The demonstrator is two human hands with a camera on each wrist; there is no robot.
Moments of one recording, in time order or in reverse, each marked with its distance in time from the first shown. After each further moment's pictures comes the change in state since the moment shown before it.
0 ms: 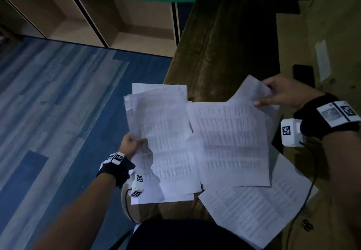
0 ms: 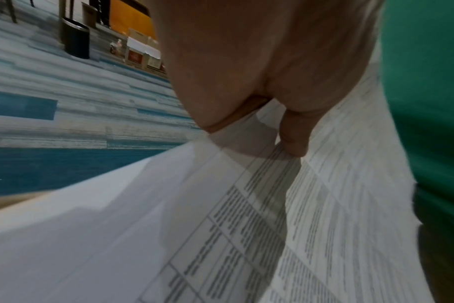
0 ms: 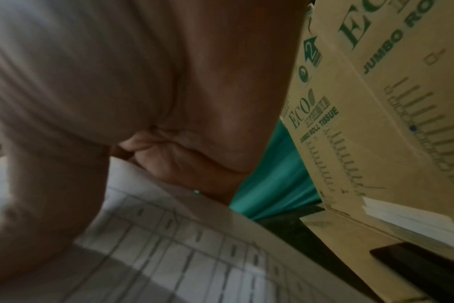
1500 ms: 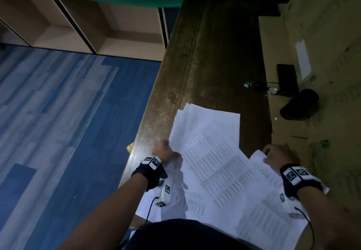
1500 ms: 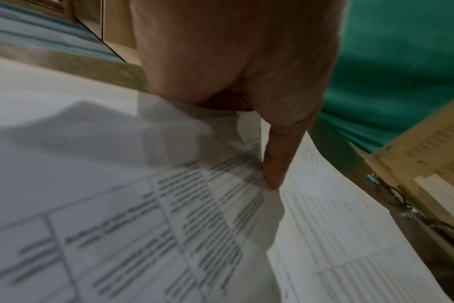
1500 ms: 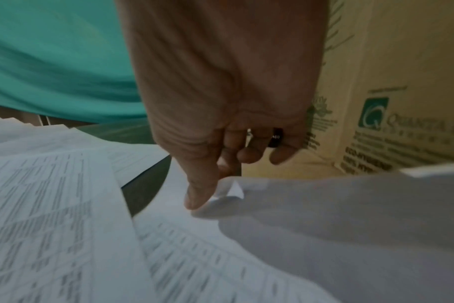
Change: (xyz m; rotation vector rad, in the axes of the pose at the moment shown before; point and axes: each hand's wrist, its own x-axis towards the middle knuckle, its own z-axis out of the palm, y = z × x) left_hand -0.038 0.034 0.110 0.401 -0.312 -0.045; right_hand -0.051 0.190 0.138 -0.403 0.233 0.684
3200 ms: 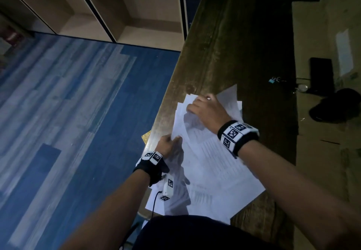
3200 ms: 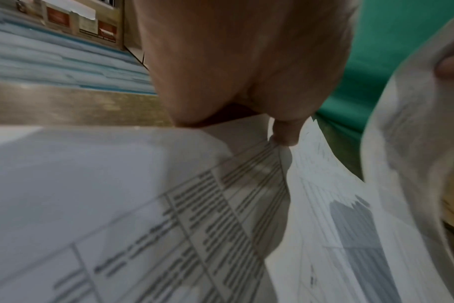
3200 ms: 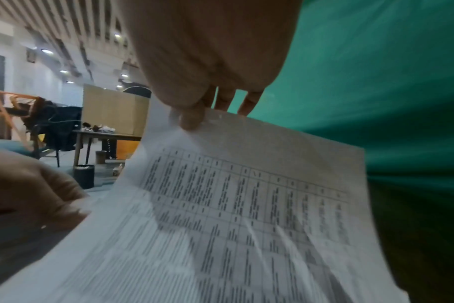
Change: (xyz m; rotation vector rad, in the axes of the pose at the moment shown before) left_hand 0.009 -0.036 -0.018 -0.484 -0.002 -0.102; right_hand -0.047 -0.271 -0.053 -0.321 0.340 -1.113
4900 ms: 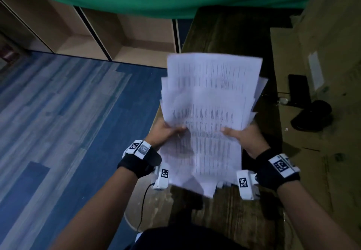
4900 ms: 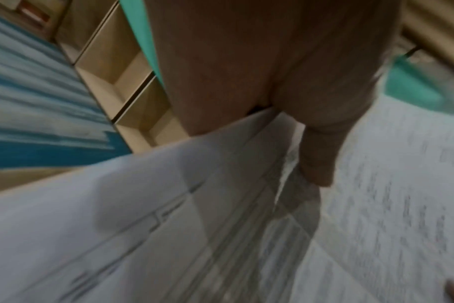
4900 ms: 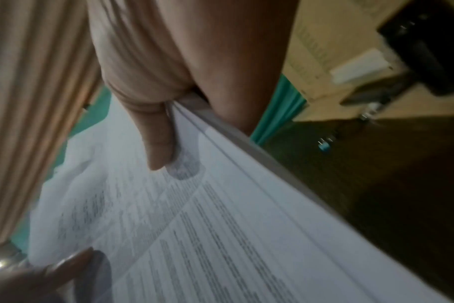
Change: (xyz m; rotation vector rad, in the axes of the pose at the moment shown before) left_hand -0.055 0.121 0.002 -0.041 -0.137 0.478; right_hand -0.107 0.036 -0.021 1.545 0.398 0.740
